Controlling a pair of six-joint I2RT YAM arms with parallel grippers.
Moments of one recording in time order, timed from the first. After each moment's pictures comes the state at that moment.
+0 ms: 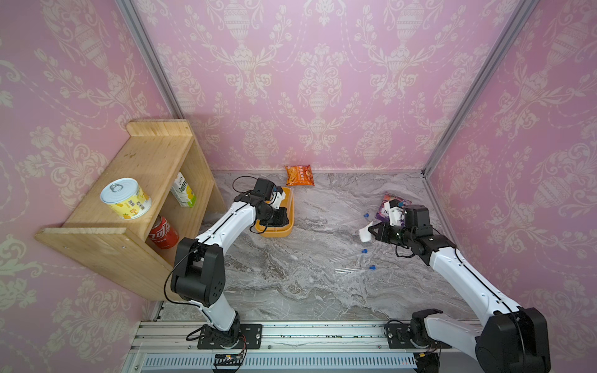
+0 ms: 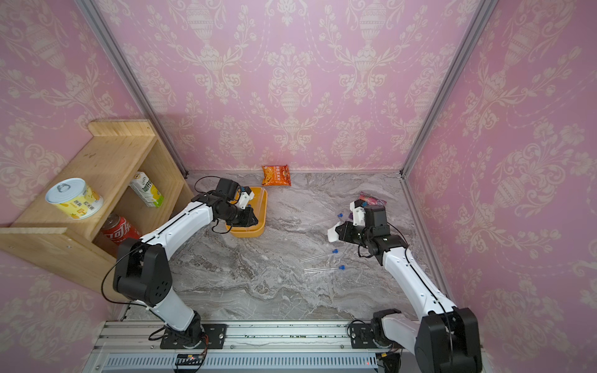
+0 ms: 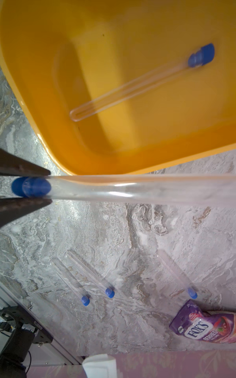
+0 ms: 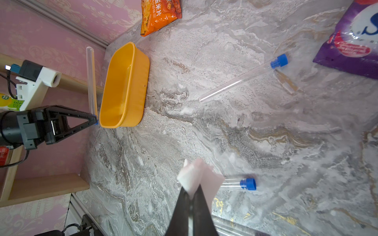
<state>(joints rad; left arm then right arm) -0.25 1.67 1.30 -0.75 0.36 -0.19 0.13 1.14 0.75 -0.35 -0.45 0.45</state>
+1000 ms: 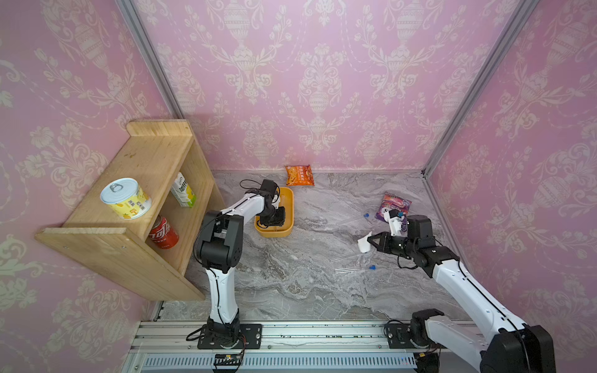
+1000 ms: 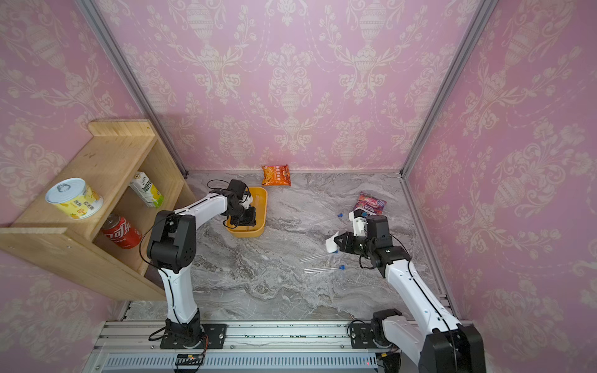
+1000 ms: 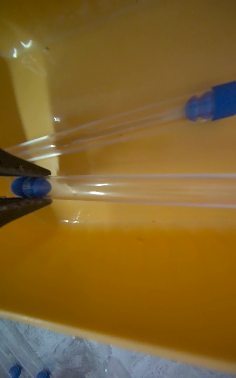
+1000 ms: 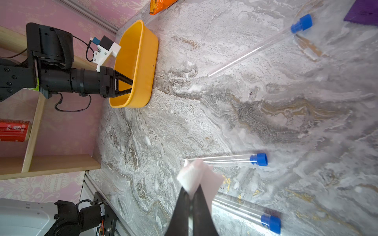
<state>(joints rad) -0.21 2.03 1.47 -0.74 0.23 -0.27 0.13 1.03 0.64 -0.36 -0.53 0.45</state>
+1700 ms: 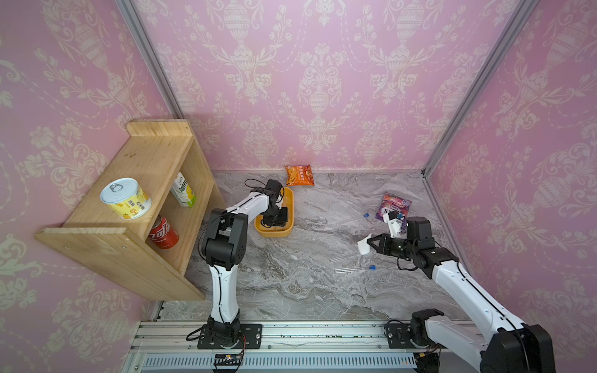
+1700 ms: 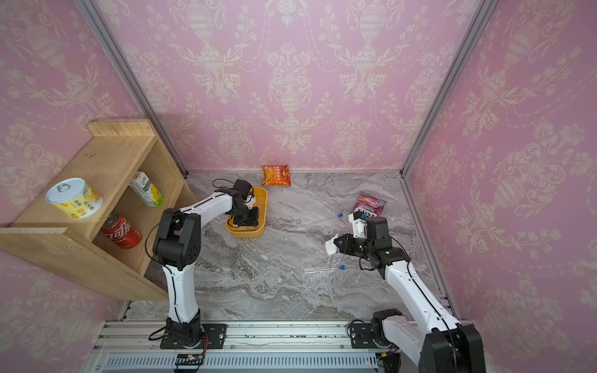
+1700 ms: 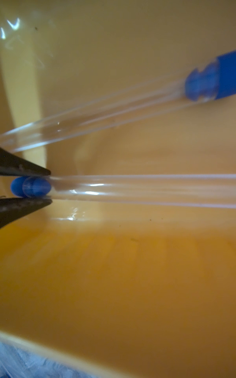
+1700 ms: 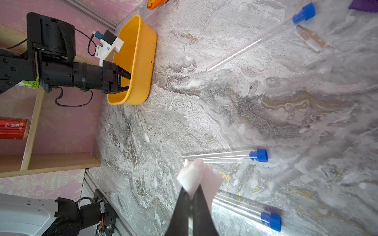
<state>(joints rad) -0.25 2.08 1.54 -0.78 0.20 -0.29 0.13 1.03 0.62 -0.35 -0.54 0.45</state>
